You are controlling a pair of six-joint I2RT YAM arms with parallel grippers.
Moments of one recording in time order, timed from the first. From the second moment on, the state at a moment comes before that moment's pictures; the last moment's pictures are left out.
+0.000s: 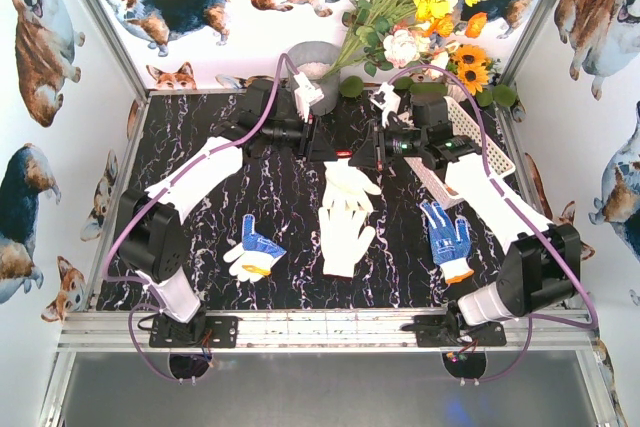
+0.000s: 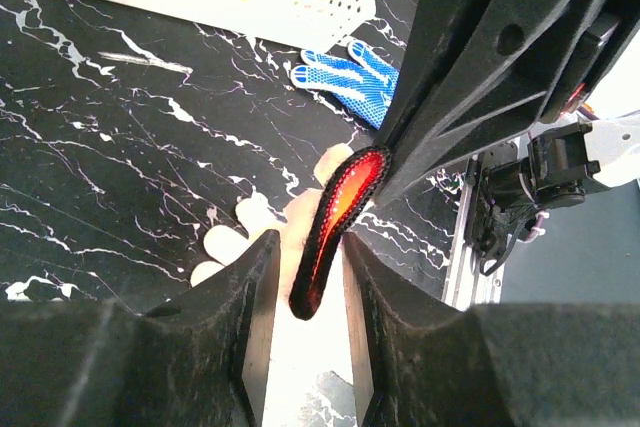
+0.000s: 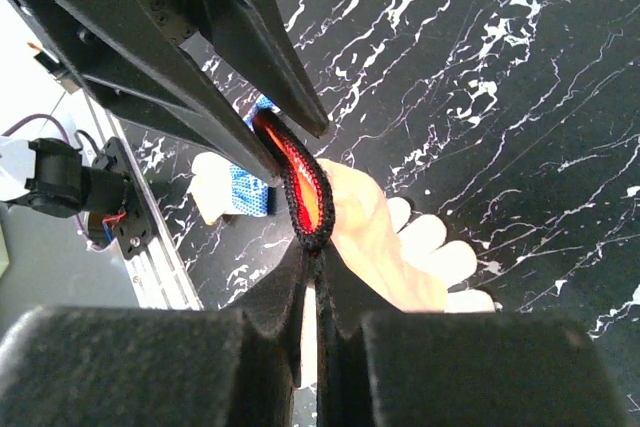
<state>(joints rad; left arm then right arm) -0.45 1.72 1.43 -0.23 0.86 -0.16 0.31 1.44 1.21 -0.33 -0.79 0.15</state>
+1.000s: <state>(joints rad) -0.48 1.78 1.49 -0.14 0.55 -0.05 0.30 1.50 1.18 -0.09 -0.57 0.05</state>
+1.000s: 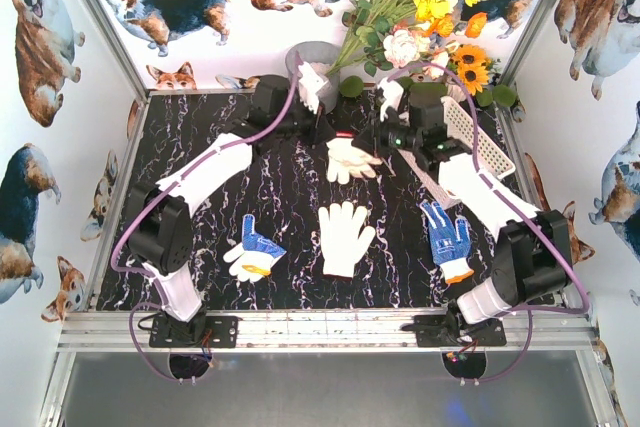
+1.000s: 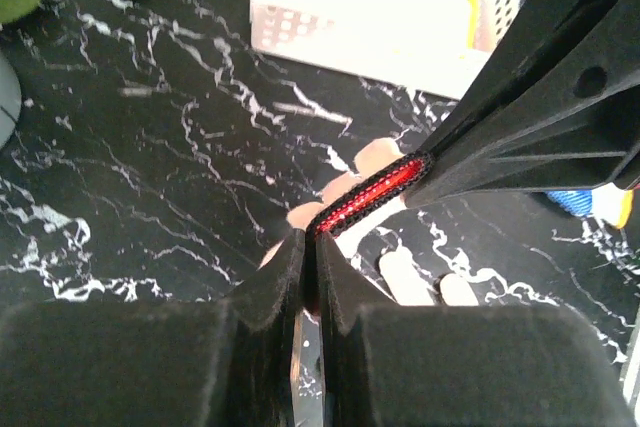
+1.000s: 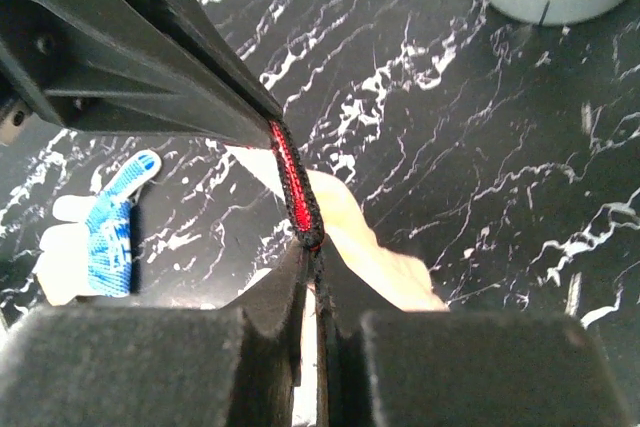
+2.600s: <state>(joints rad) -0.58 1.82 1.46 -0.04 0.21 0.15 0.36 1.45 0.92 0.26 -0.31 0.10</state>
